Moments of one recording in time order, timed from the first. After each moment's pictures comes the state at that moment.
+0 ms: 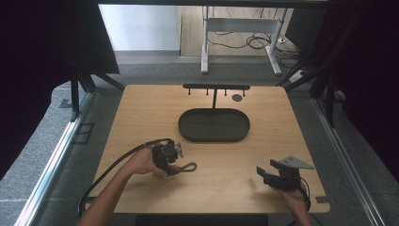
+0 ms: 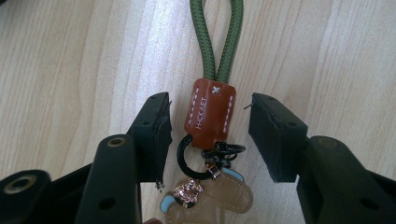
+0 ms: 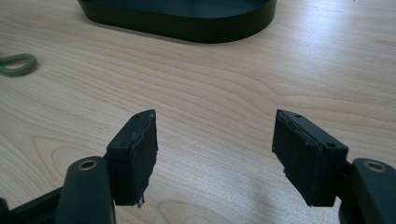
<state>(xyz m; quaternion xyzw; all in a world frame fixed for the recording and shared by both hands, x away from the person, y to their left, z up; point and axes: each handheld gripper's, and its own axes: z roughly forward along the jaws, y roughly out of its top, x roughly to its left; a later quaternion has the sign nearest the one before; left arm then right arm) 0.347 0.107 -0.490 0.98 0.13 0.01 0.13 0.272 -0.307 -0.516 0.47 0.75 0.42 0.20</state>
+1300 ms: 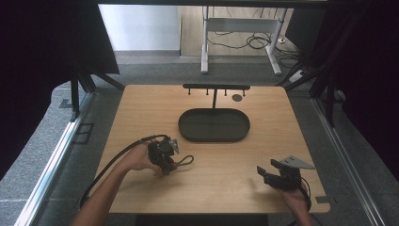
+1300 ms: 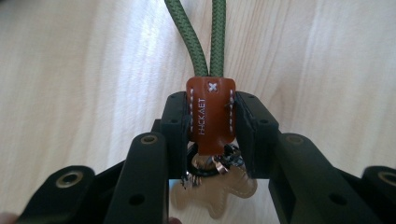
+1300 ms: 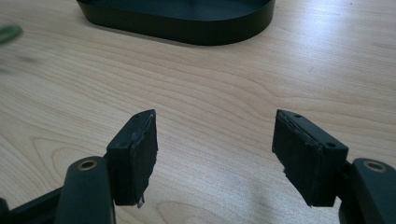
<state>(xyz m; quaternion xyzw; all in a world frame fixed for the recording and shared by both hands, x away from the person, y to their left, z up) 0.354 0.125 -0.468 0.98 0.13 -0.01 0.16 0.272 -0.308 -0.514 0.47 0.75 0.42 0.21</state>
